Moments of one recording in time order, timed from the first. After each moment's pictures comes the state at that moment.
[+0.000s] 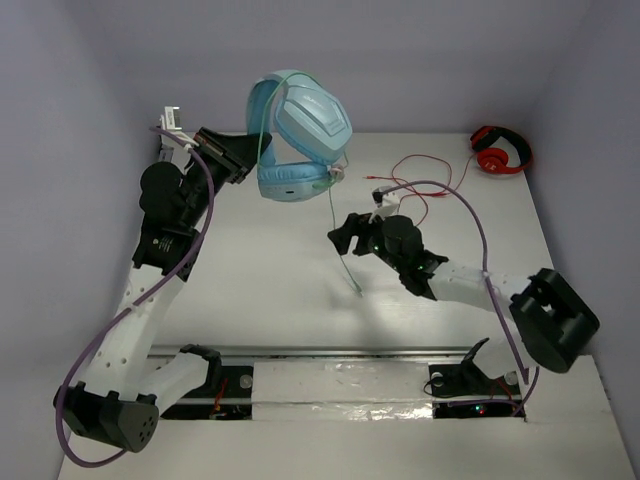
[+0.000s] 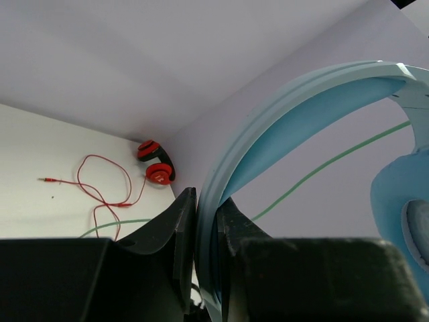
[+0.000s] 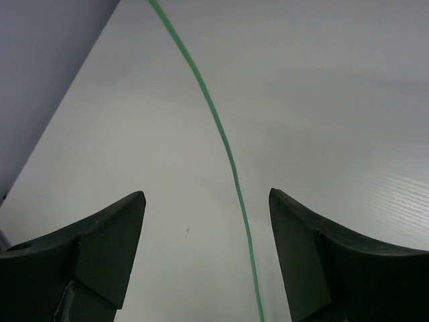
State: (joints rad) left arm -0.27 1.01 1.12 0.11 0.25 -1.05; right arm 0.74 1.37 0.67 0.50 0.12 0.52
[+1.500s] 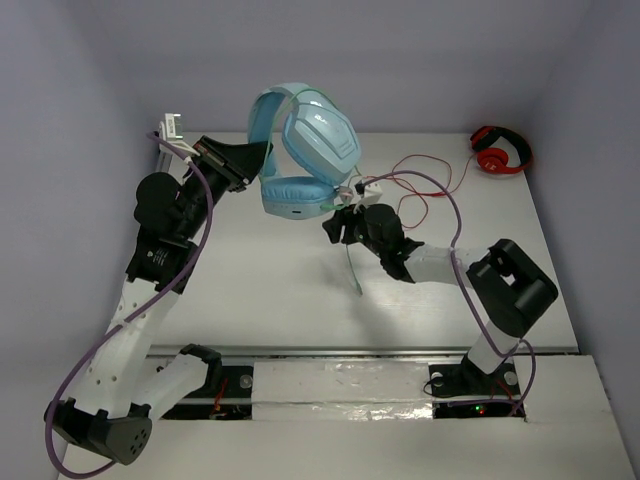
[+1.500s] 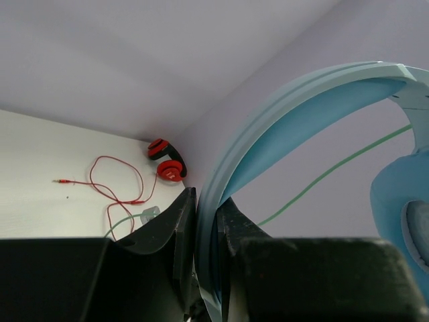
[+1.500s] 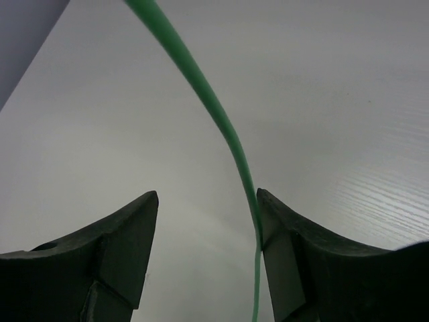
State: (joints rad) left arm -0.33 0.93 1.12 0.04 0.21 -0.94; right arm 0.70 1.68 0.84 0.57 0.11 0.42
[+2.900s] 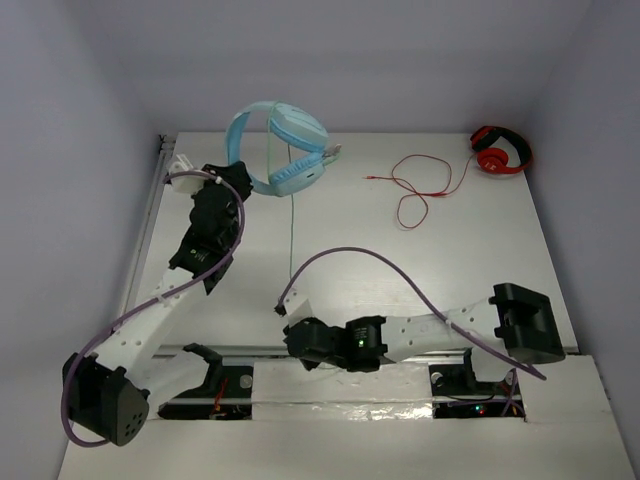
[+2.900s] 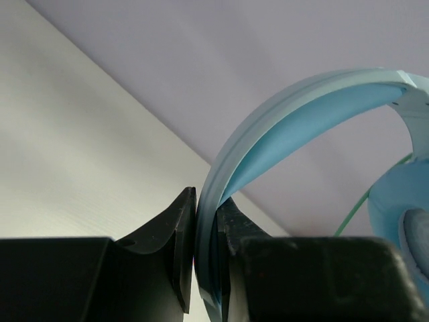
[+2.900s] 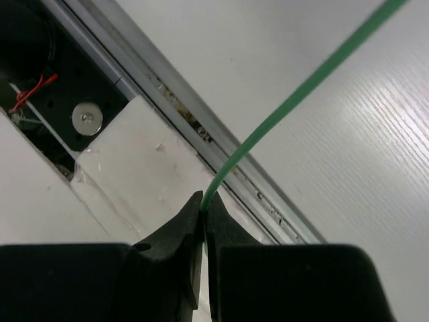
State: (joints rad) left arm -0.42 1.02 0.85 0.19 -0.57 -0.88; right arm 1.51 1.60 1.02 -0.23 0.37 0.63
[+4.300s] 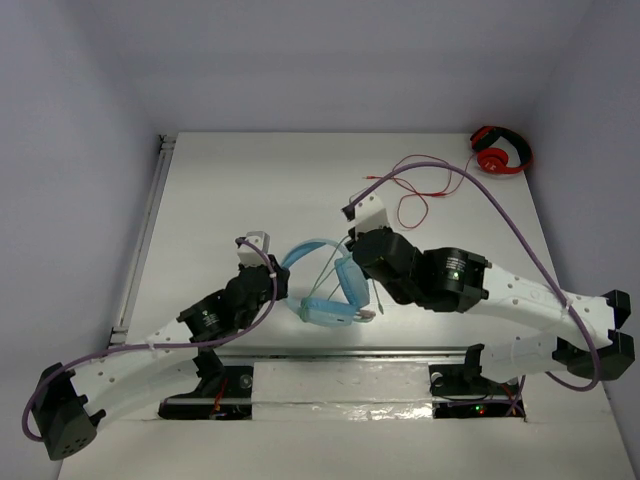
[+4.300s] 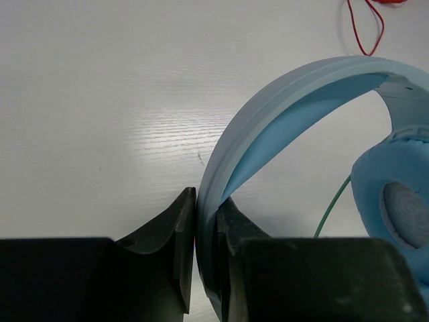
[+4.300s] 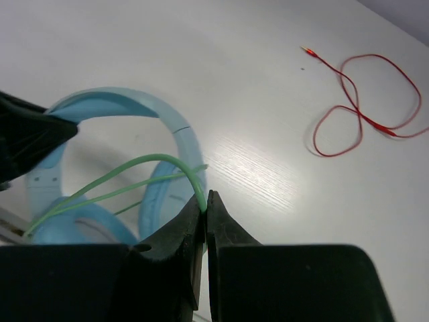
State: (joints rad) left arm -0.92 0.72 0.42 -0.16 -0.53 -0.64; right arm 1.28 1.27 1.42 -0.78 0.78 0.29
